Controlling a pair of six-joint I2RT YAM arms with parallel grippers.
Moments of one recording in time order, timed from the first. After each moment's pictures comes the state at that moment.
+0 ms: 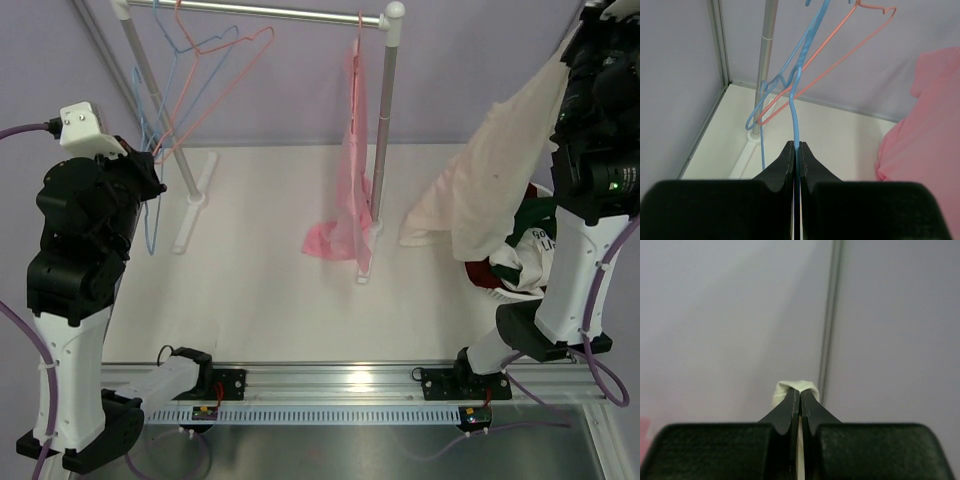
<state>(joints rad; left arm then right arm) -0.26 1.01 1.78 -0.86 -0.37 -0.24 0.16 1.57 2.58 -0.58 0.47 -0.25</state>
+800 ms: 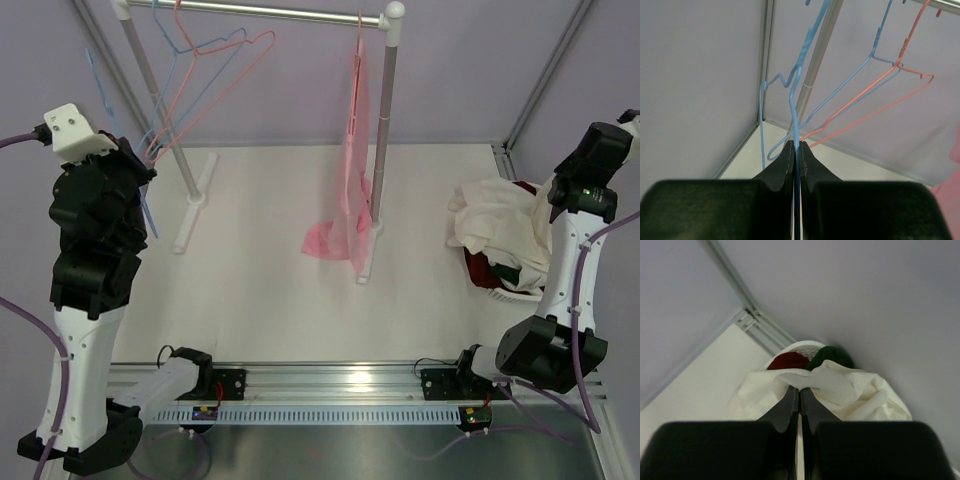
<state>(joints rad) -0.26 0.96 1.58 -0.50 -0.60 -0.15 -0.41 1.34 1.48 -0.45 0.34 0.28</state>
